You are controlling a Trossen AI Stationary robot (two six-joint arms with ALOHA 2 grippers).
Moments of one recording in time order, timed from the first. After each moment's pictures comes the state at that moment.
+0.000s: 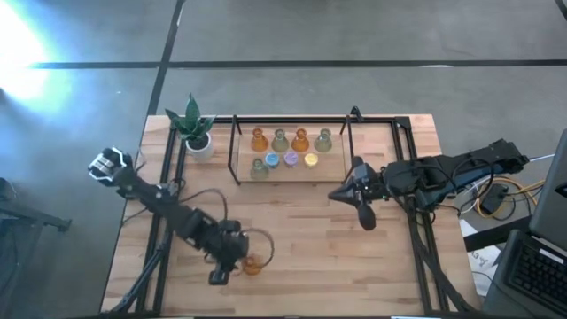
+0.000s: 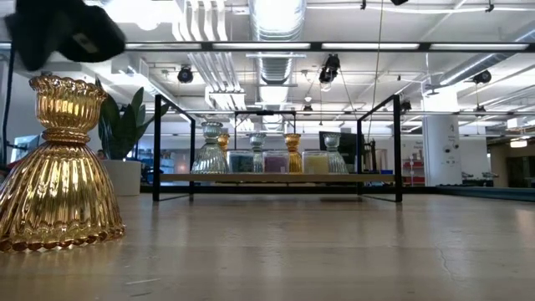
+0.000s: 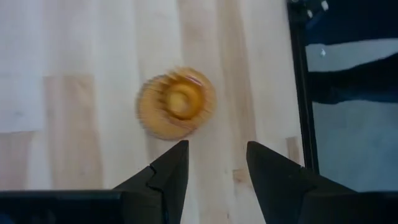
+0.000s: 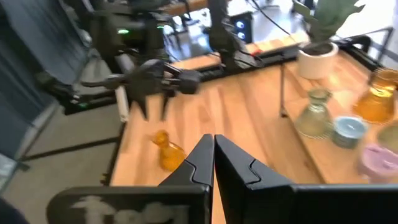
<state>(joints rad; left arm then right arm) -0.58 1.45 1.08 -0.65 0.05 -0.55 0.28 1.06 1.05 -0.35 0.20 0.39</state>
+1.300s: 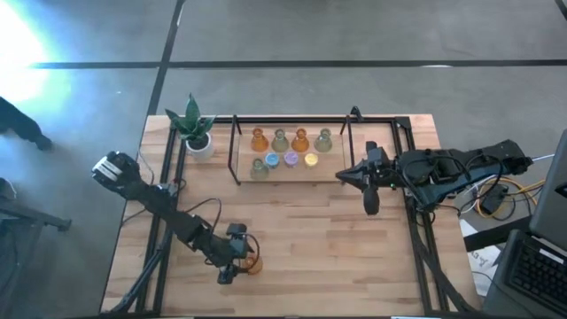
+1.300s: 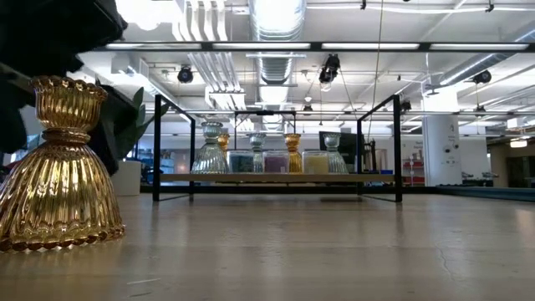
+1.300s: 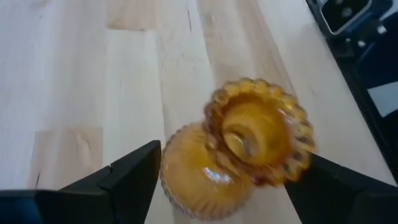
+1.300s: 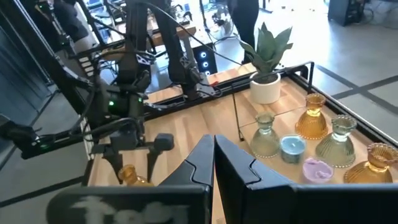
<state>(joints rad) -0.63 1.51 0.65 0.13 -0.19 -0.46 0.25 0.98 1.06 -0.37 0.35 0.39</state>
